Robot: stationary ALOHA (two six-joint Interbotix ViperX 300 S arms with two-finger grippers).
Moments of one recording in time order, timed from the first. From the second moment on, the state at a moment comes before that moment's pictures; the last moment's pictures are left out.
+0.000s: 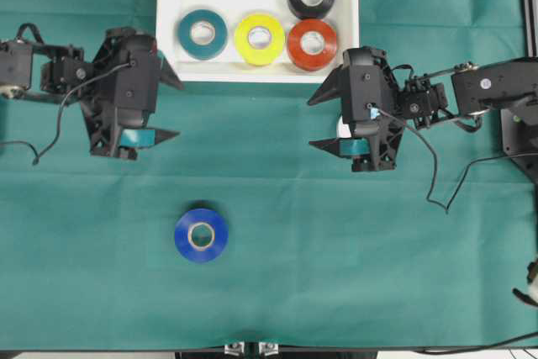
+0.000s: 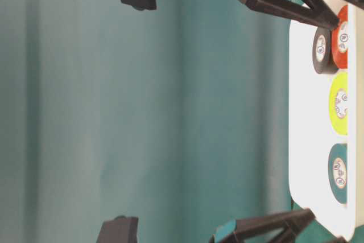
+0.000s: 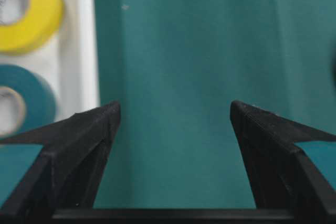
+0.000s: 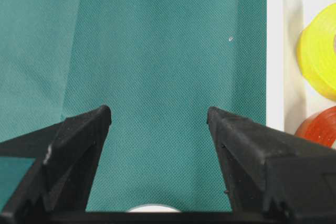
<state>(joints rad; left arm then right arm) 0.00 -0.23 0.88 -0.03 0.14 0.15 0.03 -0.14 0.88 -0.35 -0.04 0.46</state>
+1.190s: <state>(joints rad) -0.09 -0.23 0.93 -0.03 0.14 0.05 0.03 -0.14 0.88 -0.35 -0.04 0.46</state>
